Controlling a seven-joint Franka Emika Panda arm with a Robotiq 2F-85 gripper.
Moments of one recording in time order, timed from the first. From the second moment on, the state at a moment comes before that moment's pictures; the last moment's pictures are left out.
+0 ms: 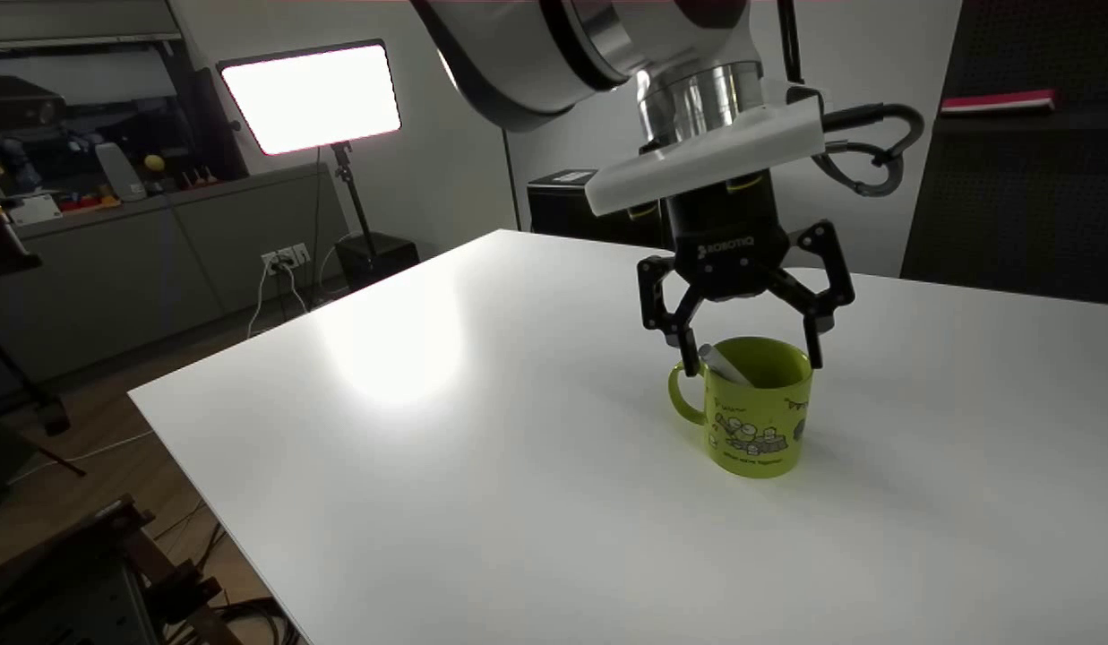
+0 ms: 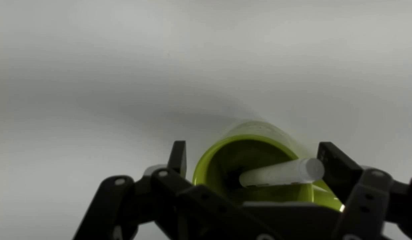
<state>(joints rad) -0.03 0.49 -0.13 -2.01 -0.38 2.37 -0.08</state>
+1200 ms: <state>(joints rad) 0.00 0.49 -0.14 -2.00 -0.41 2.37 -0.04</state>
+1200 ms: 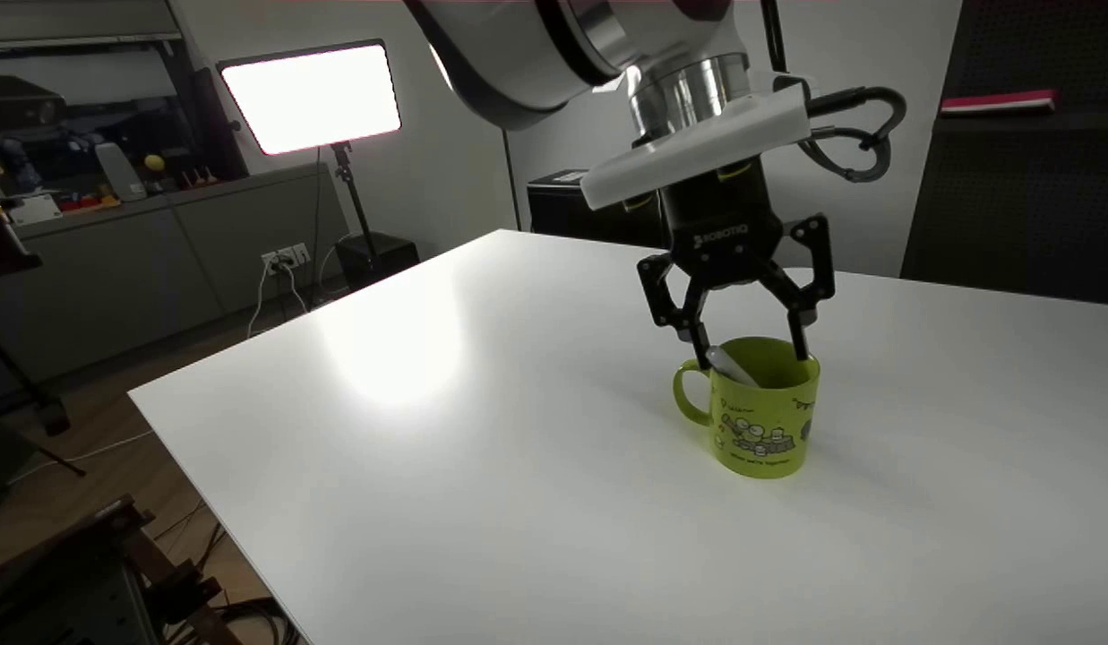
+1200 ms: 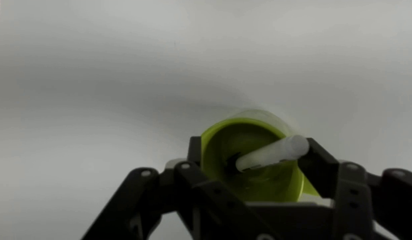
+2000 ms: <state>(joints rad) 0.00 0.50 -0.15 -1.99 -0.42 2.33 -0.02</state>
